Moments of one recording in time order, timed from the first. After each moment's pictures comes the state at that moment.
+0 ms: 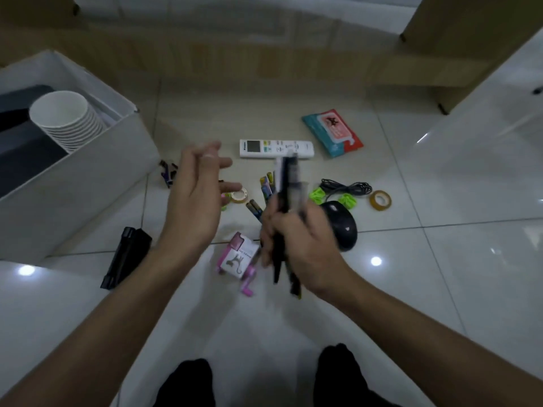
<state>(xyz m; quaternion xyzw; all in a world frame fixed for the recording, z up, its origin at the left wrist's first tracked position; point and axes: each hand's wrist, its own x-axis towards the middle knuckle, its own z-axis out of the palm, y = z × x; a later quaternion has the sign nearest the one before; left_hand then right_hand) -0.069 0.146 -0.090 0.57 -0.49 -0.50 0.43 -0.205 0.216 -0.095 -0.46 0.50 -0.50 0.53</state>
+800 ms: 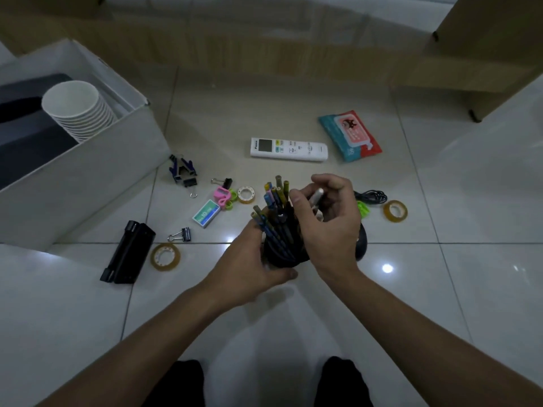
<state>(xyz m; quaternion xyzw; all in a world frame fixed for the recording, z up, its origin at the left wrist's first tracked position) -0.092 0.189 -0.158 0.51 -0.65 -0.54 0.17 -0.237 0.183 -0.145 -0.46 0.59 -0.61 0.27</state>
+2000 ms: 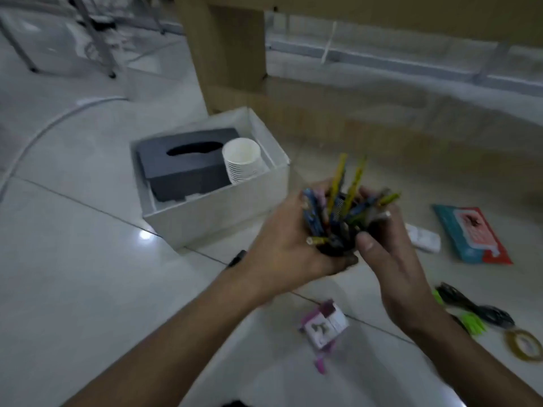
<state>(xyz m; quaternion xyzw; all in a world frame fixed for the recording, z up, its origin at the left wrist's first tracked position) -0.026 0.142 -0.065 0.55 -0.62 -0.42 0.37 -0.195 0.140 -0.087 -0.62 0.37 -0.48 0.50</state>
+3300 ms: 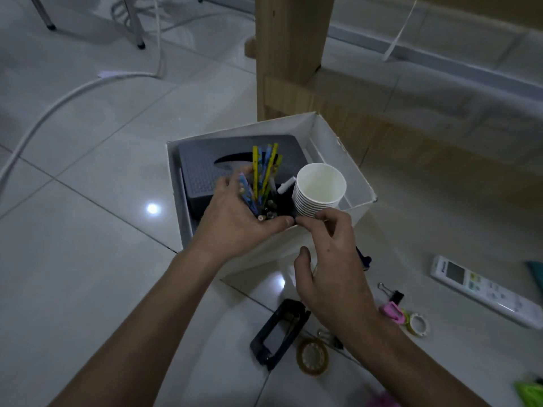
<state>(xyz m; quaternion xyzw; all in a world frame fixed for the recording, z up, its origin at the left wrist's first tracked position) 0.192 0.041 -0.144 0.70 -0.58 -0.24 0.34 0.000 0.054 -0.150 -0.80 0.46 -0.31 0.21</state>
